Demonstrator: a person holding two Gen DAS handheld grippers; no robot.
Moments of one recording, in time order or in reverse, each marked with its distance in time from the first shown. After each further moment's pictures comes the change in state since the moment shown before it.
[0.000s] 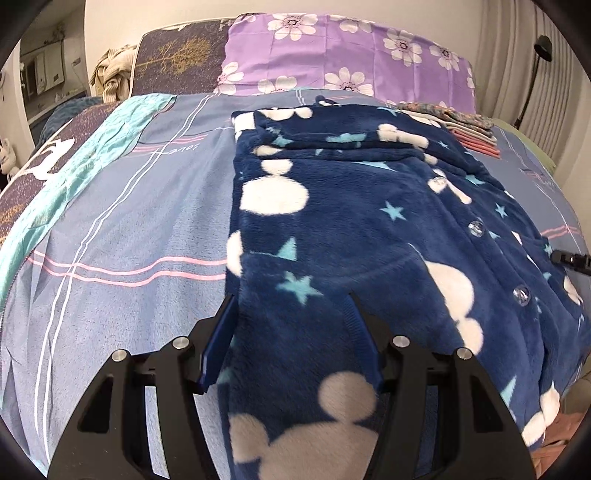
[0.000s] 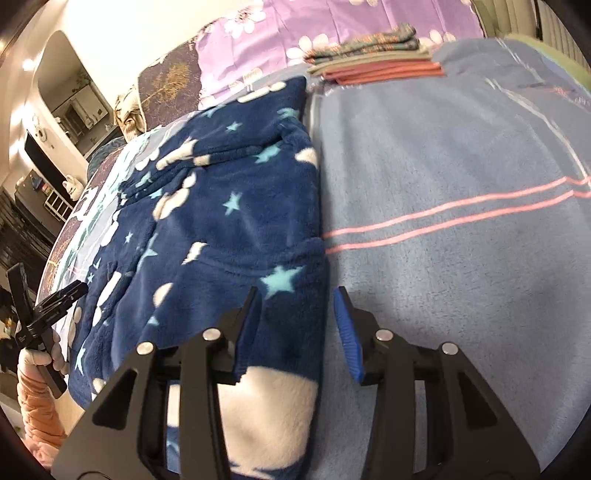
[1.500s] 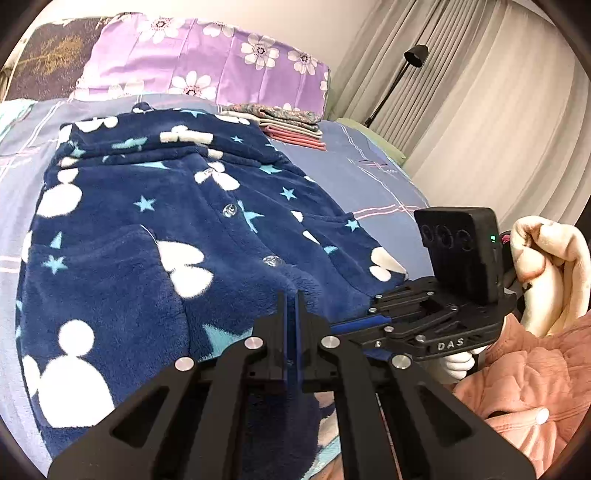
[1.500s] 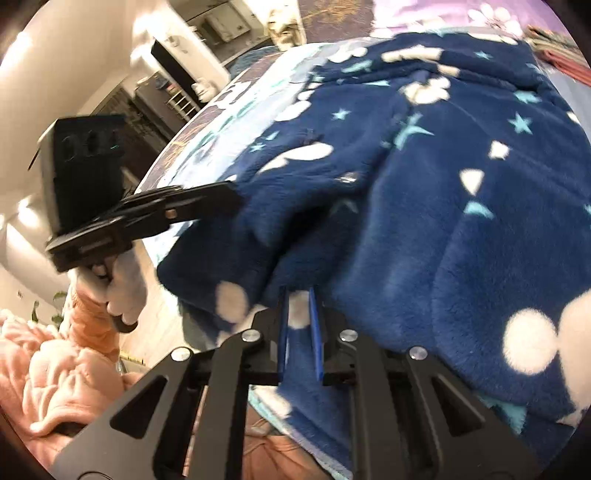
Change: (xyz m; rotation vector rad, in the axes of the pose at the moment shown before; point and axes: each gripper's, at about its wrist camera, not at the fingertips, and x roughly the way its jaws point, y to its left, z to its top) left arm -0.062 -0.097 -0.029 0.083 -0.018 -0.625; right arm 0.016 0.141 -0.075 -0.356 0.262 0.485
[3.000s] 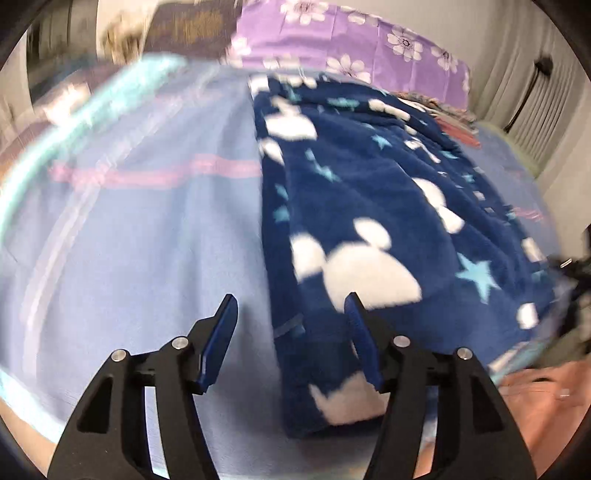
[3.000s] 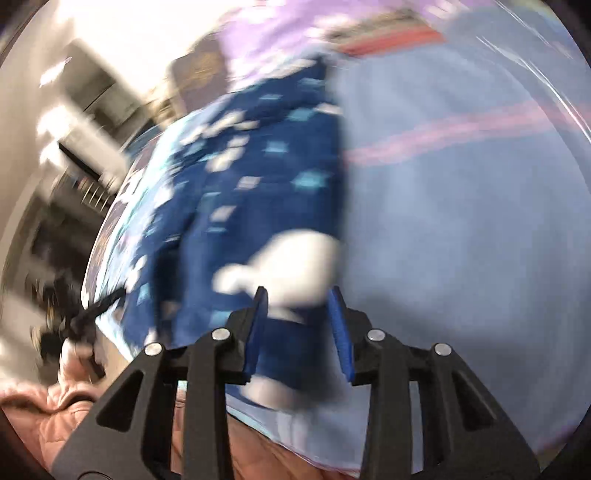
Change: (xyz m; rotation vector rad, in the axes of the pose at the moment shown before) left arm -0.067 0.105 -0.055 -0.248 0.074 0.465; right arm -0.136 -0.103 -0.065 0.467 -0.204 -0.272
